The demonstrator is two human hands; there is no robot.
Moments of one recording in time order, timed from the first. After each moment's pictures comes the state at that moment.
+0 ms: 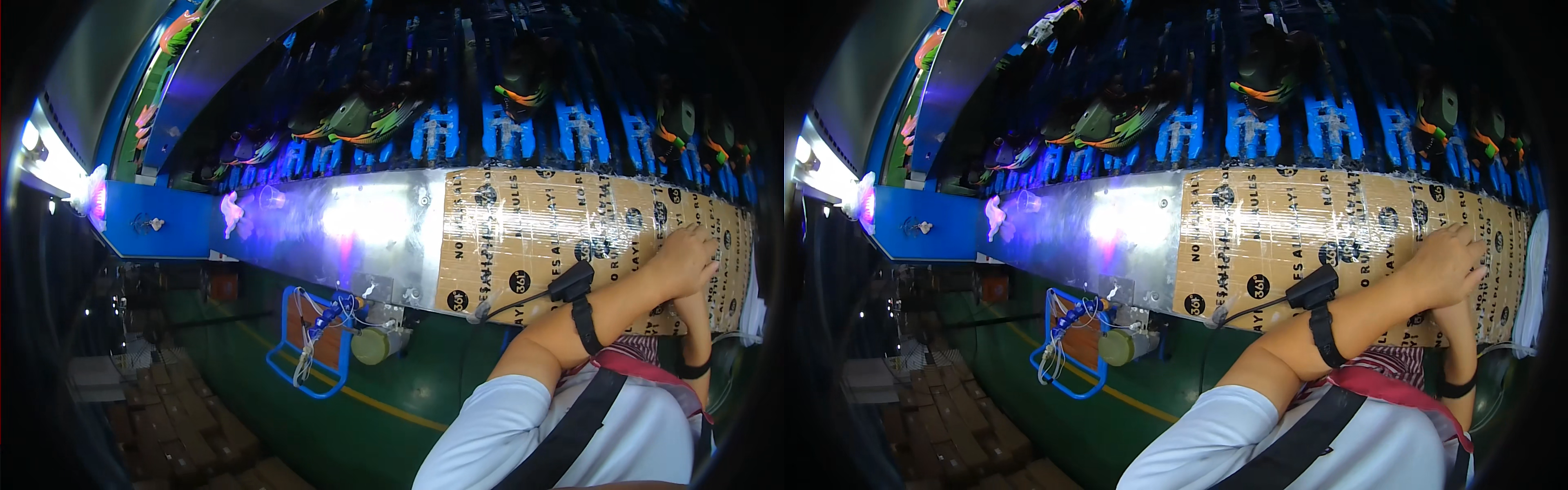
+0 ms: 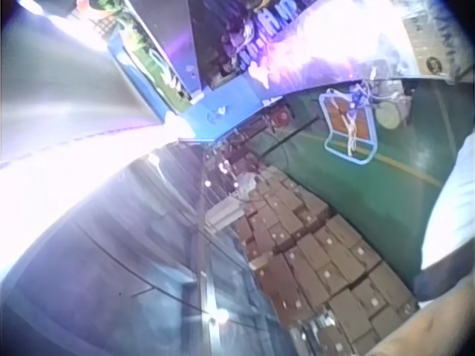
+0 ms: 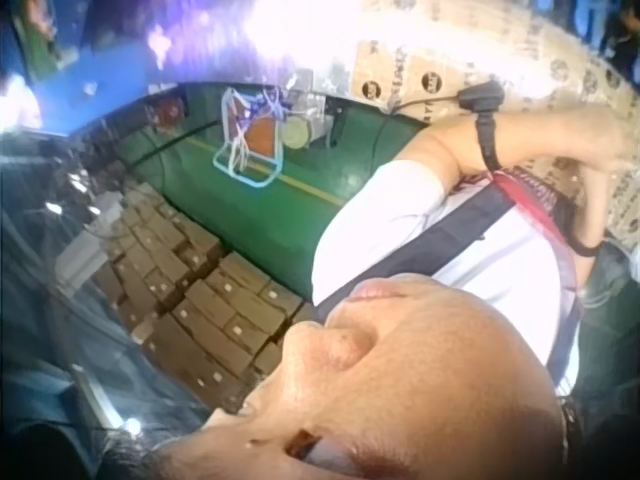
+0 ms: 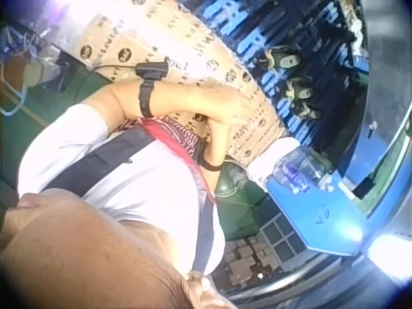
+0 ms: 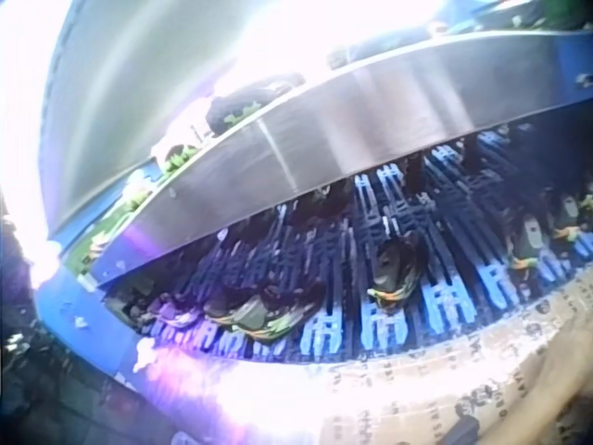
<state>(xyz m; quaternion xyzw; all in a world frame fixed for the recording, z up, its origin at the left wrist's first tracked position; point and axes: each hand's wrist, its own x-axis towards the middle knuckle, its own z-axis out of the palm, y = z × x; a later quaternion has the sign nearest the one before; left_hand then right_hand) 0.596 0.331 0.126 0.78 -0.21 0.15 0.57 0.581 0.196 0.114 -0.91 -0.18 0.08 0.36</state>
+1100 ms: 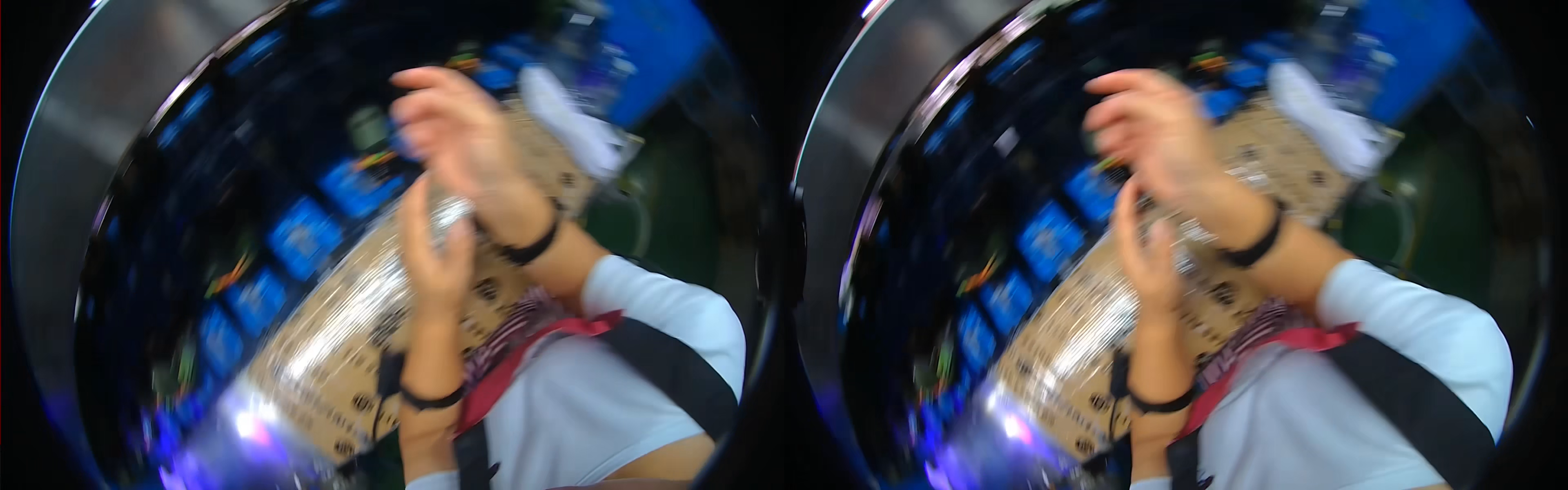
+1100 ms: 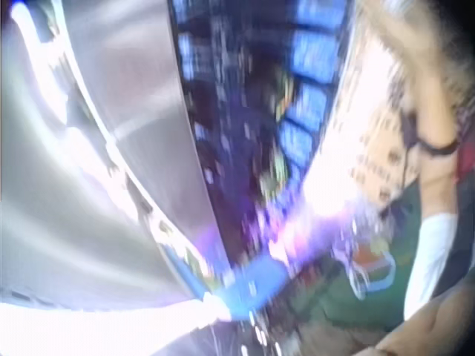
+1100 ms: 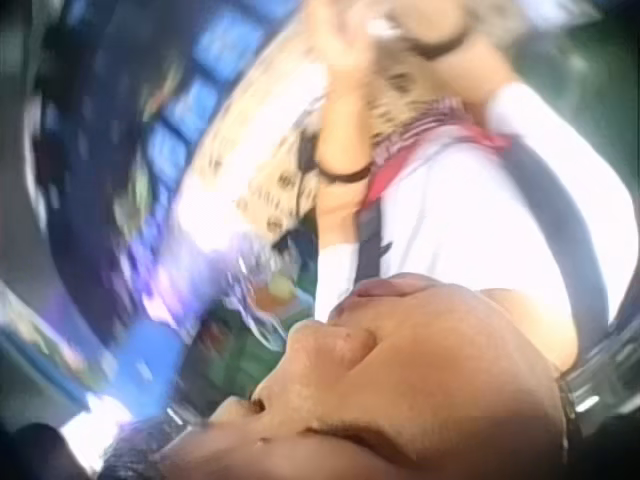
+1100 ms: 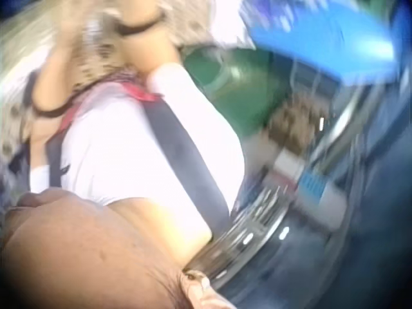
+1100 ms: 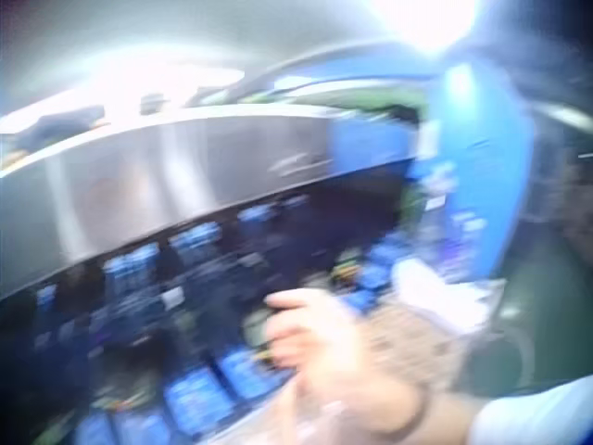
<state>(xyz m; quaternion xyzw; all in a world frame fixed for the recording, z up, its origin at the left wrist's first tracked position) 0.613 0.365 0.137 0.66 -0.15 0.18 0.72 0.678 0.284 0.222 -0.42 -0.09 -0.07 0.90</state>
